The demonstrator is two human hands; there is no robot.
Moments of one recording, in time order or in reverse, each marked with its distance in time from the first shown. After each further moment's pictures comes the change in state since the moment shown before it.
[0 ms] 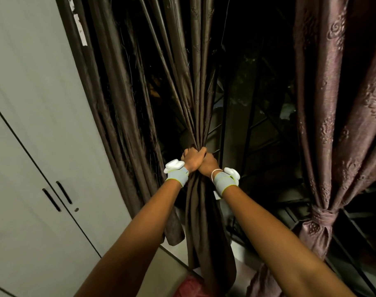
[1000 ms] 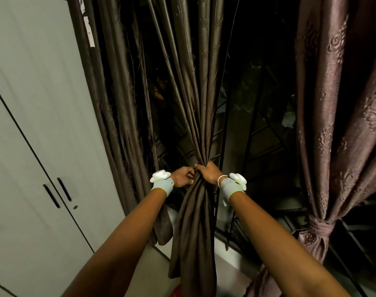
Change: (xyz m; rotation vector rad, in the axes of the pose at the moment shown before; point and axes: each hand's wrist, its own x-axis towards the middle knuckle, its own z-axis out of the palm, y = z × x) left_hand 0.013 -0.077 -0.008 0.143 -0.422 0.196; right_hand 0.013 0.027 -0.003 0.202 -0.173 -0.100
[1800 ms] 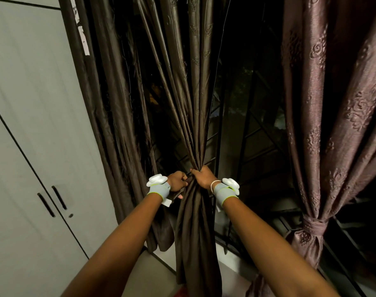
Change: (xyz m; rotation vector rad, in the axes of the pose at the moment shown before) left_hand -0.013 0.010 0.001 0.048 0.107 -0.212; right_hand 0.018 0.018 0.017 -0.043 0.062 0.059
